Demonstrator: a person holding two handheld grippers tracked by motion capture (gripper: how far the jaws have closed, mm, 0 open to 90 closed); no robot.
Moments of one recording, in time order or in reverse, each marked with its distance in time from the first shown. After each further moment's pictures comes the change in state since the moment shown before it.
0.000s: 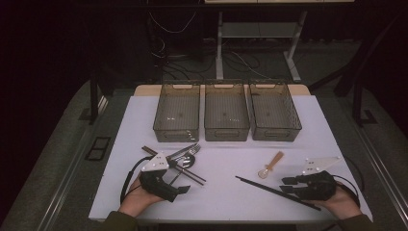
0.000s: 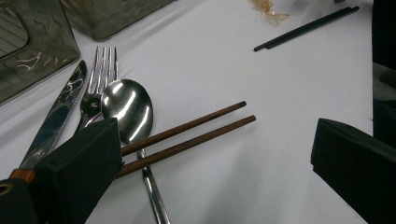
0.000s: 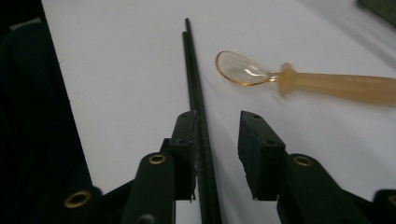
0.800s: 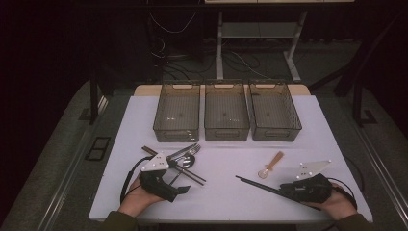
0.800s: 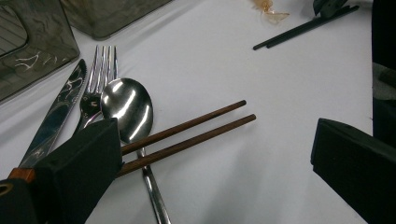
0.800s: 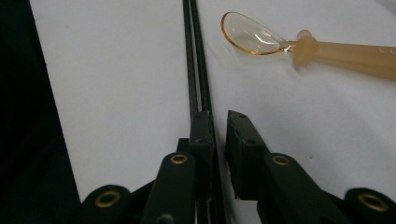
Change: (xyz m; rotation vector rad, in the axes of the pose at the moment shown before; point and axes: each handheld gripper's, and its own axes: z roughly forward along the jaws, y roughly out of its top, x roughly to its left) left arm 0.000 0.000 0.000 0.002 -0.004 0.001; right arm -0.001 -0.009 0.013 0.077 -0.012 -0.040
